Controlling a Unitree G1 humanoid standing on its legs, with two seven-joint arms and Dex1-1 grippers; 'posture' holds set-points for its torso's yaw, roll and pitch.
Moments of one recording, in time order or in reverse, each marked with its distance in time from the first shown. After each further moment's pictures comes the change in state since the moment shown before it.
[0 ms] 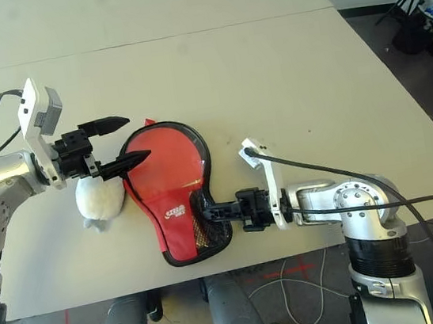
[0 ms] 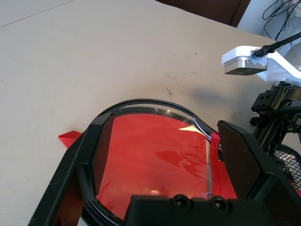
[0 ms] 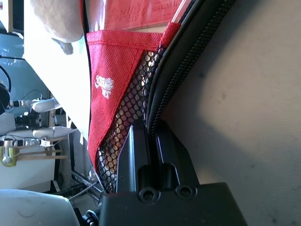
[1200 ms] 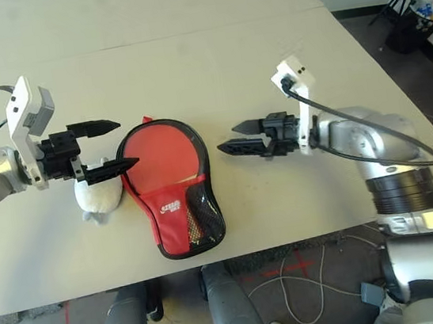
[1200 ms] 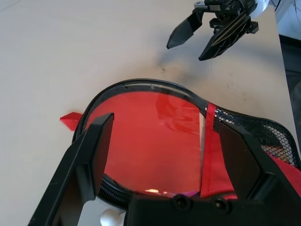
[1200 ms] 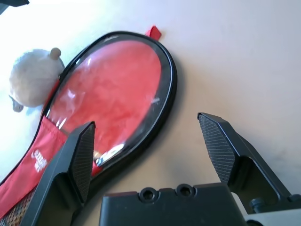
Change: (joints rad) left arm -0.031 0.143 -0.012 0.023 0.010 0.011 -0.085; right arm -0.339 -0.149 0.197 0.424 -0.531 -0.796 0.513
